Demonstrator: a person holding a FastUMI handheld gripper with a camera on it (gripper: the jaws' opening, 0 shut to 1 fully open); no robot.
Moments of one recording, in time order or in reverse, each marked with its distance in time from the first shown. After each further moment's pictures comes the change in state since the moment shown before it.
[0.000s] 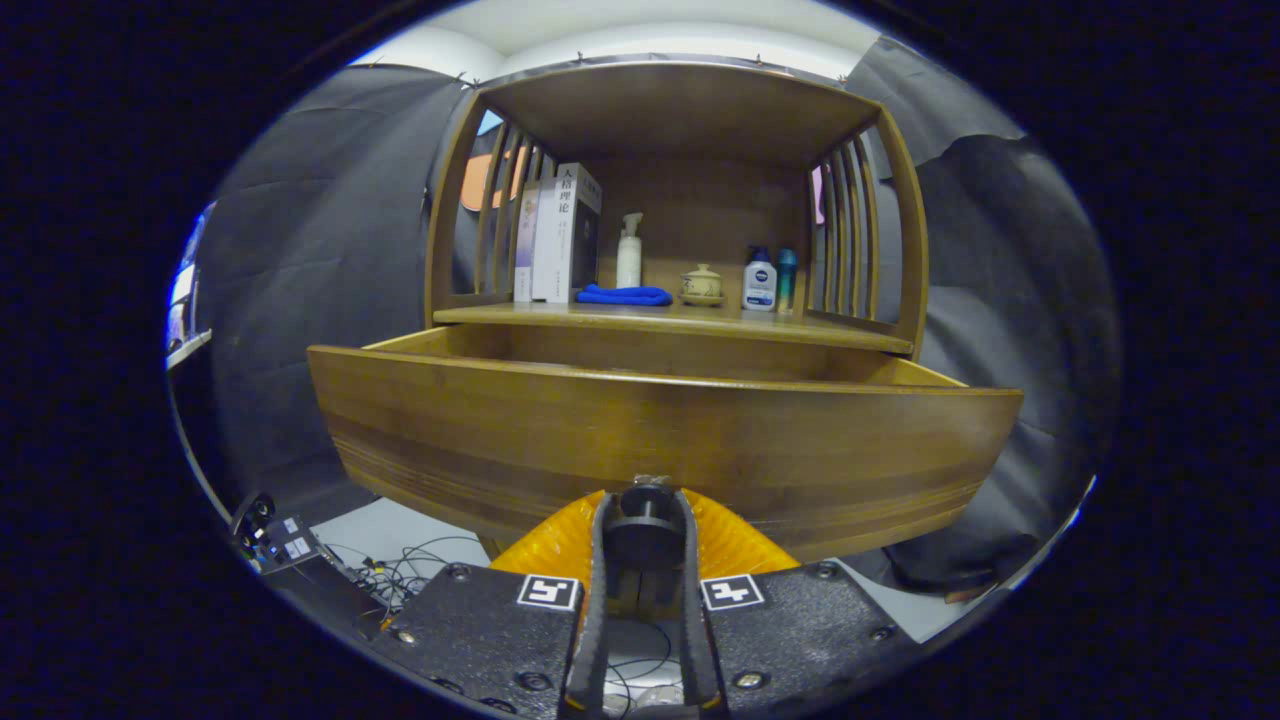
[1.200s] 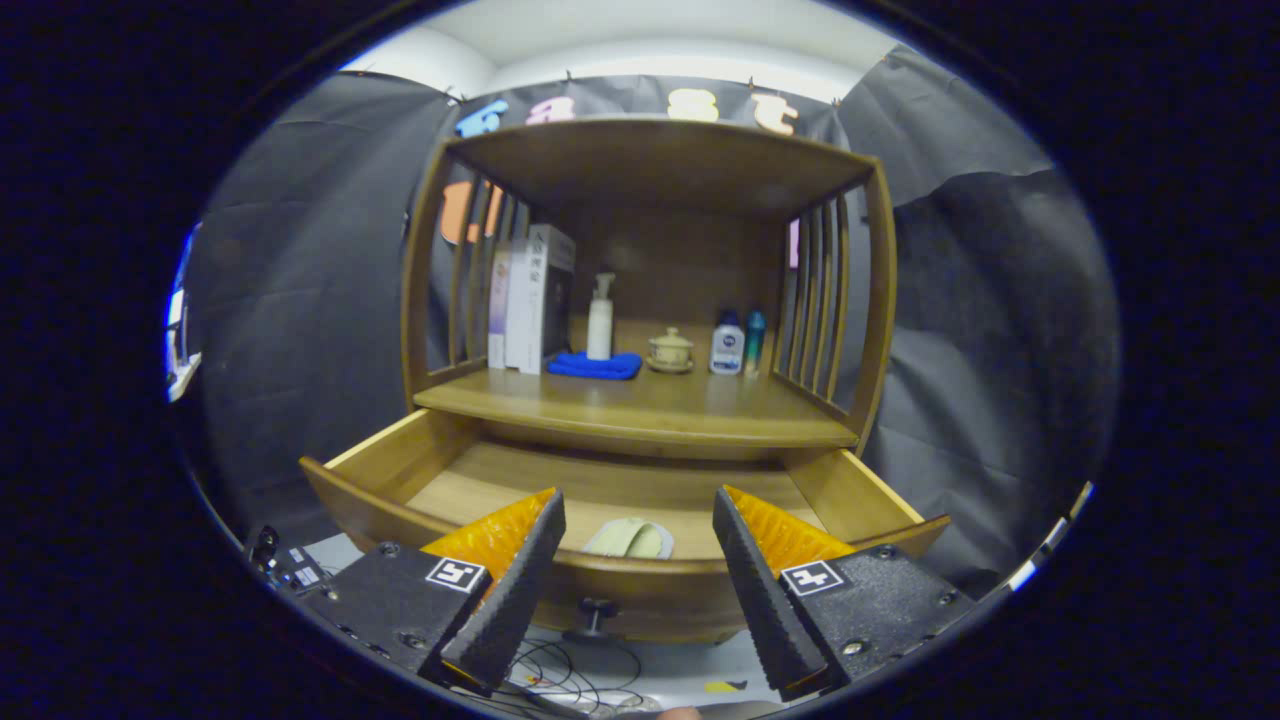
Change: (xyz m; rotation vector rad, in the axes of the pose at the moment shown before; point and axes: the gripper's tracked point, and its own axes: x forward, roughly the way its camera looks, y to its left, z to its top) arm -0.007 -0.032 0.110 -0.001 0.058 -0.063
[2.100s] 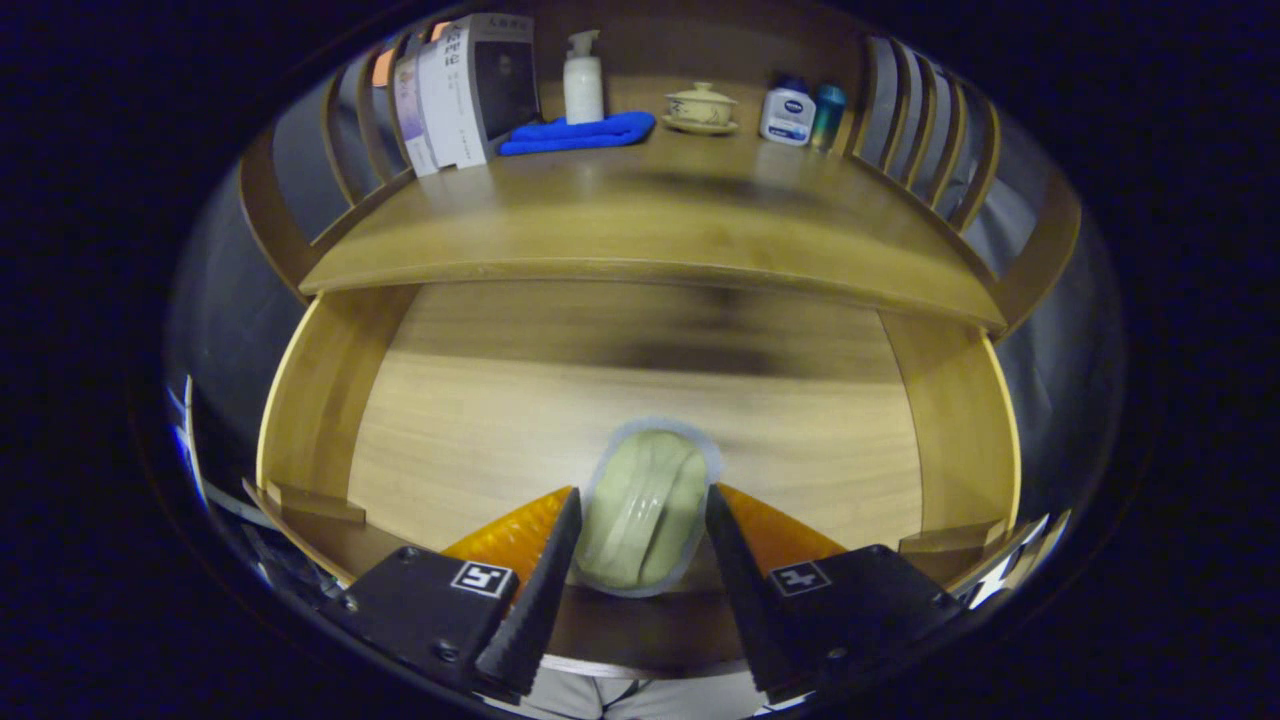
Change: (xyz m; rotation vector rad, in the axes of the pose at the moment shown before) arm 0.087 0.017 -0.071 0.052 0.750 0.027
